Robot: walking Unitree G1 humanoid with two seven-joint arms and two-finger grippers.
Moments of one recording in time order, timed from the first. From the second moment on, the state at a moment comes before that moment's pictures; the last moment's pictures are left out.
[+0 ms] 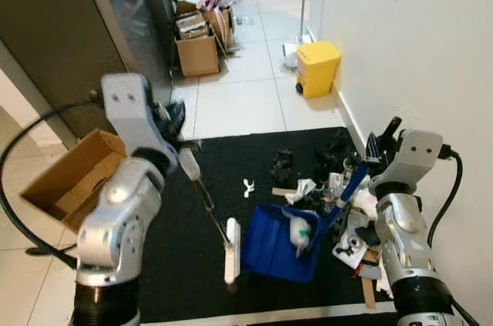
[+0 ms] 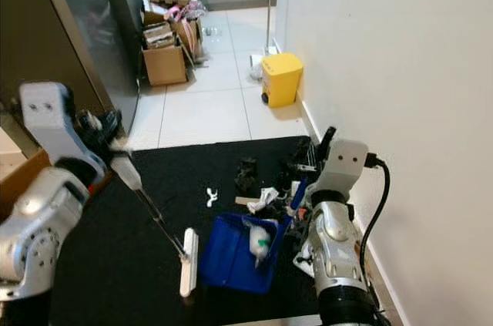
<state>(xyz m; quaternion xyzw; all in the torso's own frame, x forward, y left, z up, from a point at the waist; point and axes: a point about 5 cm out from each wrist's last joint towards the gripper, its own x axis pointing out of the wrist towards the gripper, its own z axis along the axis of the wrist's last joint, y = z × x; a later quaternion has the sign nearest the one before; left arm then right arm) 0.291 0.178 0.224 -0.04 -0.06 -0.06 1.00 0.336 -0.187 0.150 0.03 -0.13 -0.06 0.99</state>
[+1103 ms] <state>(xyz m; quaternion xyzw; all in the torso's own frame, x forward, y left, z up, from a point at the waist) 0.282 0.154 0.157 -0.02 0.02 -0.05 1.00 0.337 -0.159 0.140 0.01 -0.11 -0.01 0.99</state>
